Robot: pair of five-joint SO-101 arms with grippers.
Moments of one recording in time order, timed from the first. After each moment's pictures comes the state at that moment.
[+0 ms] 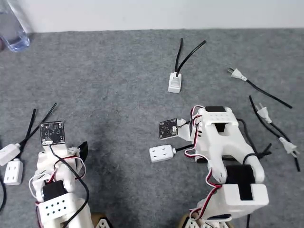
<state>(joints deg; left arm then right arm) -25.8 -75.3 92.6 42.0 -8.3 -3.5 4.7 34.5 66.2 86.5</state>
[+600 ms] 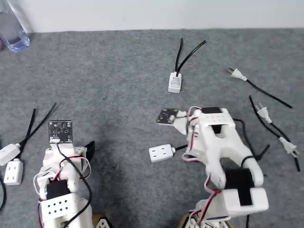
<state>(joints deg) -20.0 -75.3 92.6 42.0 -8.3 -8.6 -2.4 35.6 66.6 59.0</state>
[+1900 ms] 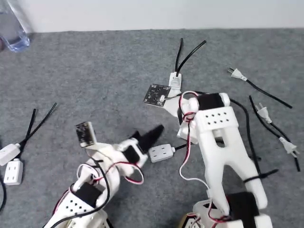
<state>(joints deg) 28.0 -75.3 93.1 21.9 55.6 -13.5 -12.7 19.7 80.2 54.1</state>
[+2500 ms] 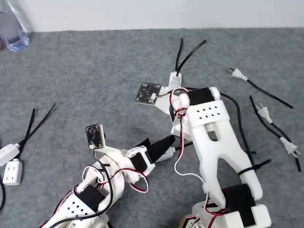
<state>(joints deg) 33.4 -75.3 93.2 22.6 55.6 -18.1 -8.7 15.6 81.4 53.1</state>
